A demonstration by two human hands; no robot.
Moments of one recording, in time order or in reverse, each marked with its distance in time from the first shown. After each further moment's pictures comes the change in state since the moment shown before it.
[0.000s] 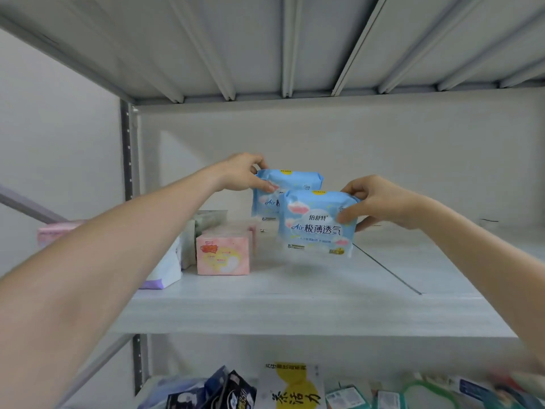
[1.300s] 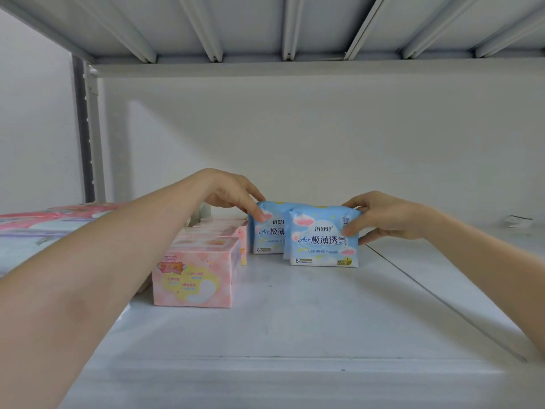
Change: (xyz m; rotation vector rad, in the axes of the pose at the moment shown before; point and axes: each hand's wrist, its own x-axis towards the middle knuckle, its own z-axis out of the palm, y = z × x) left_hand 0.094 -0.090 0.054 -0.036 -0.525 -0.319; right_hand 0.107 0.085 0.010 0.055 -0.107 0.259
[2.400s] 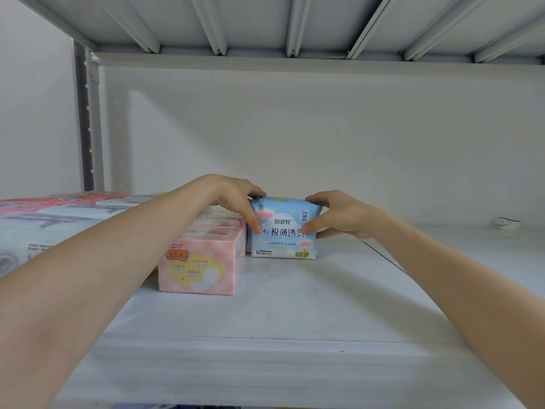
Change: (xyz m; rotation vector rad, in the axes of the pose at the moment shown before) left_hand -0.013 -0.003 0.022 0.250 0.133 0.078; right_hand 0.016 -0.022 0.057 -0.006 0.013 -0.092
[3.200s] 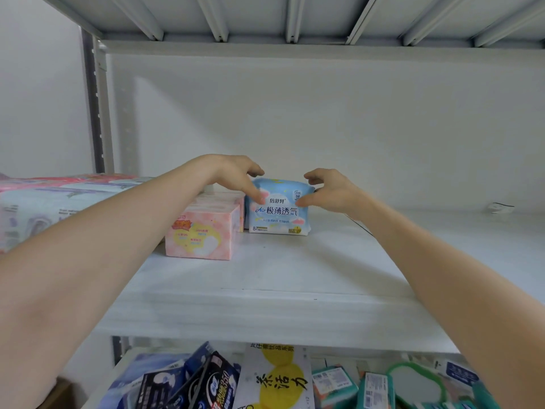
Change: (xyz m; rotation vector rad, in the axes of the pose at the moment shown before) left_hand -0.039 0.023 0.000 0.054 0.134 -0.006; right_hand -0.016 -0.005 0.005 -0.276 0.243 -0.116
